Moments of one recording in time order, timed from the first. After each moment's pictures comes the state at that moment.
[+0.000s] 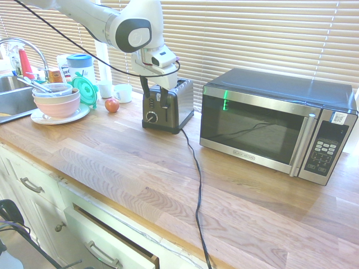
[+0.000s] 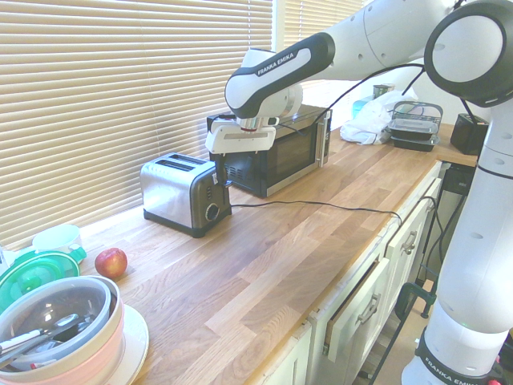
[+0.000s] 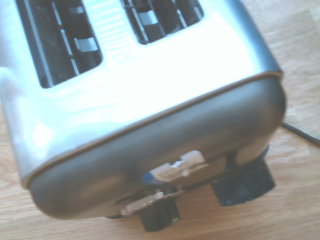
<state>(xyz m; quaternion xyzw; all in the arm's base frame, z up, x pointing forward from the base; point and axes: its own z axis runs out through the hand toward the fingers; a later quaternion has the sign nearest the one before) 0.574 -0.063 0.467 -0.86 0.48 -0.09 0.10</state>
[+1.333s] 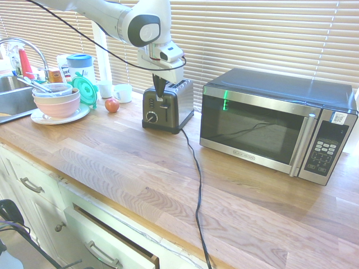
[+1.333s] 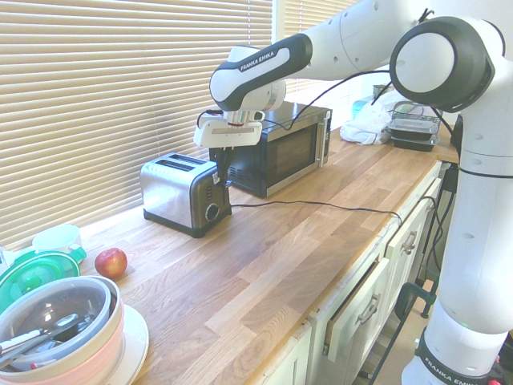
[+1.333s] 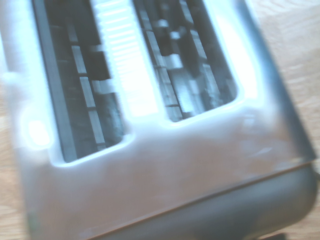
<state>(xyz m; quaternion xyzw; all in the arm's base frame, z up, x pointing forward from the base) 0.619 -0.078 0.465 -0.87 0.47 -0.07 0.11</state>
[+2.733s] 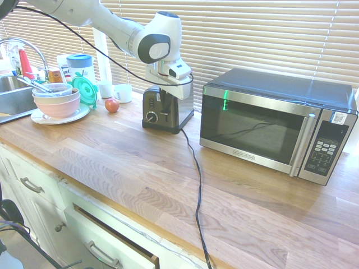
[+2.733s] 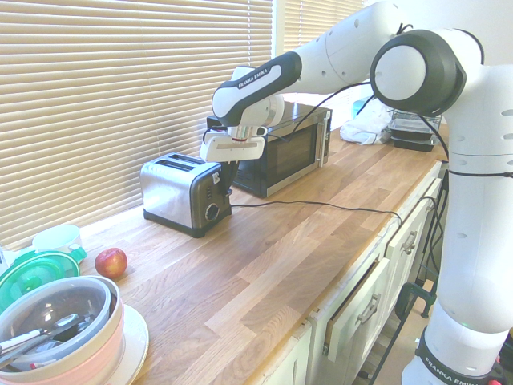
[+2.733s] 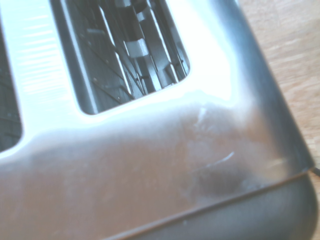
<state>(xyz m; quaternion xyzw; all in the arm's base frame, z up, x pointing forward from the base) 0.632 -0.089 0.419 -0.87 0.47 -0.05 0.10</state>
